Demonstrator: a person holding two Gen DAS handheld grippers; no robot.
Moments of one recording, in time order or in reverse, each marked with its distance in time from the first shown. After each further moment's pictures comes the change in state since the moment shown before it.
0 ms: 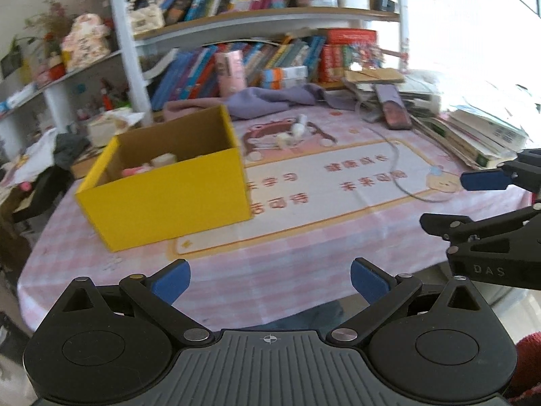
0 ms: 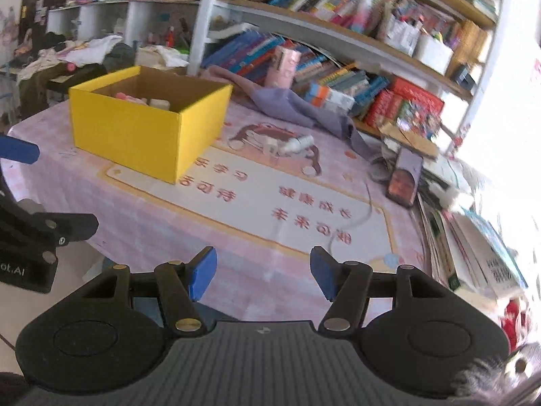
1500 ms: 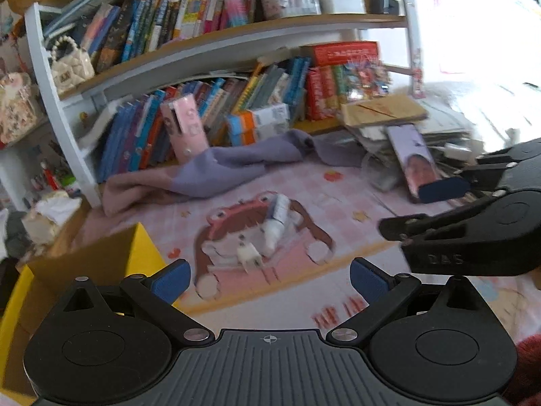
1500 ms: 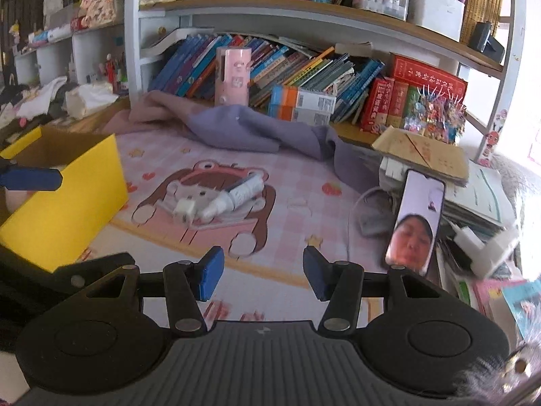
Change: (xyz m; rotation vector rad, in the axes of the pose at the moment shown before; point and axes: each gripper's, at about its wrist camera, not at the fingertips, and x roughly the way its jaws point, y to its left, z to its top) left arm 0.195 -0.060 0.181 0.057 -0.069 0.091; right arm 0.207 -0.177 0.120 0.115 -0.016 0.136
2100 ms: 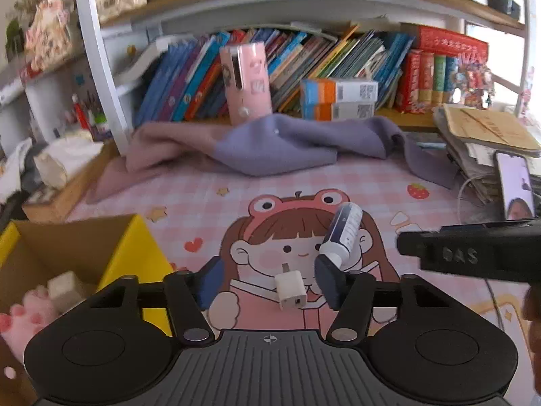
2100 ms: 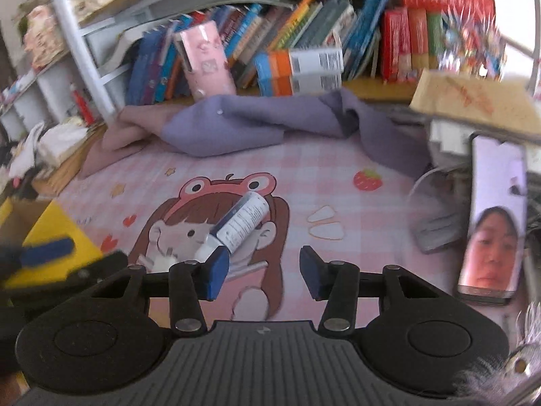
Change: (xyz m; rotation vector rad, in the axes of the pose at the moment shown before) left arm 0.116 0.027 0.023 -0.250 0.143 0.143; right arm 0.138 -0.046 0.048 0.258 0.119 0.151
